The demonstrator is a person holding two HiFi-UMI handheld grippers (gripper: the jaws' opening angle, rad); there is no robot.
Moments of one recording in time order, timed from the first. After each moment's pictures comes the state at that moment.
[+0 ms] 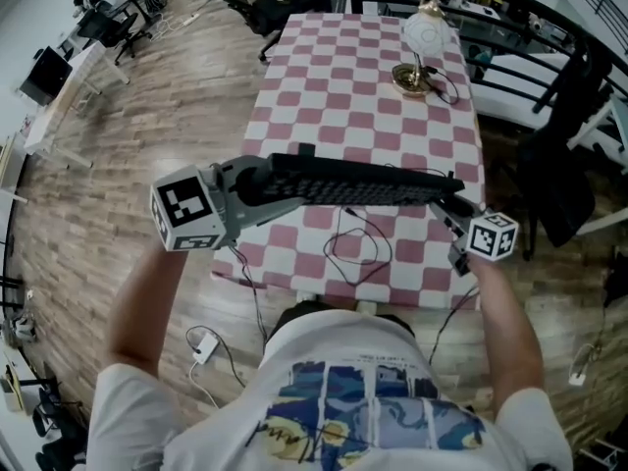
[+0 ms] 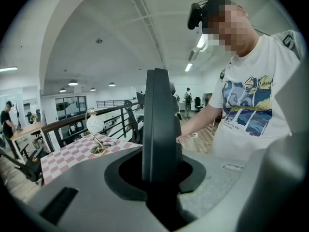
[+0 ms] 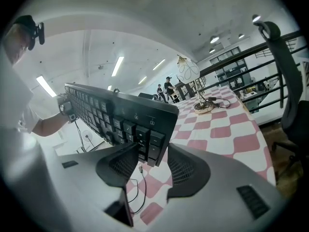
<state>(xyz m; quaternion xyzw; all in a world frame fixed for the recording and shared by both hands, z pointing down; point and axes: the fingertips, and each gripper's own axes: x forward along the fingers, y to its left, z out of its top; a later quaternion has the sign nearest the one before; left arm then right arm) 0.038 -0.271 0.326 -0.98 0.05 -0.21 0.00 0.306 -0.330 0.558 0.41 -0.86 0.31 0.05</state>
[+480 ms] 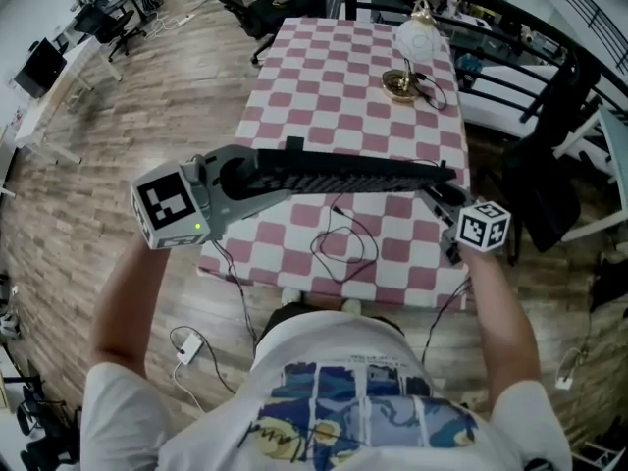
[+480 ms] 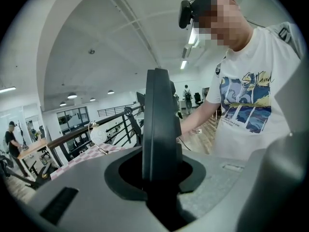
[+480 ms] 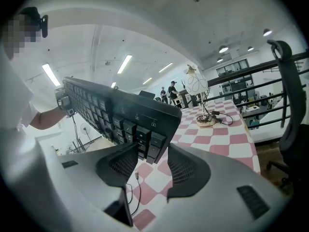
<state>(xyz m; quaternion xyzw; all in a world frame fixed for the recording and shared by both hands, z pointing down) 0.034 -0.254 0.296 -0.97 0.07 -0.20 0.06 0.301 -0.340 0.517 0.42 -0.87 0.26 0.08</state>
